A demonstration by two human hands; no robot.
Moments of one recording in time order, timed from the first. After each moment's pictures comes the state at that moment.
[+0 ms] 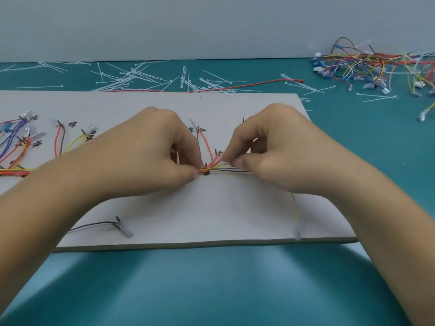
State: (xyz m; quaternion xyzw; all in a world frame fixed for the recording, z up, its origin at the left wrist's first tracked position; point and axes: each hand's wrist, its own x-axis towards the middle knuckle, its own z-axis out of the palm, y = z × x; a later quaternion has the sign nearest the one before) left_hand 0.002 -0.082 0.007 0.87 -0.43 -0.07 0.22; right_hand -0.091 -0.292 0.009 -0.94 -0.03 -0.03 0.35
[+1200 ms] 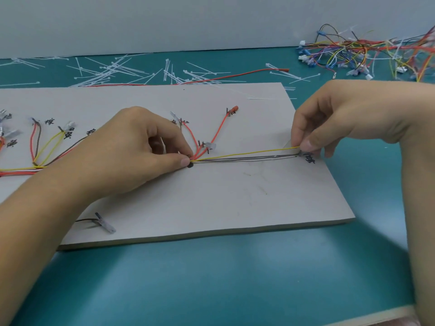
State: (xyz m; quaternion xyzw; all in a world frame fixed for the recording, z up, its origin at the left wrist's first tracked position) left_hand 0.005 -0.082 -0.014 0.85 -0.40 -0.09 0.34; right_hand -0.106 -0.401 0.032 -0.91 0.08 0.16 0.37
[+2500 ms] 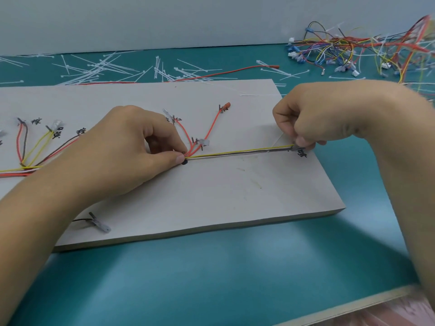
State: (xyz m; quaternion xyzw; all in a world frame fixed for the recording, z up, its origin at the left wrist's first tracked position) left_hand -0.002 -0.083 -0.013 0.85 -0.43 -0.04 0.31; right_hand -0.094 -0.371 0.033 -0.96 0.17 0.17 0.15
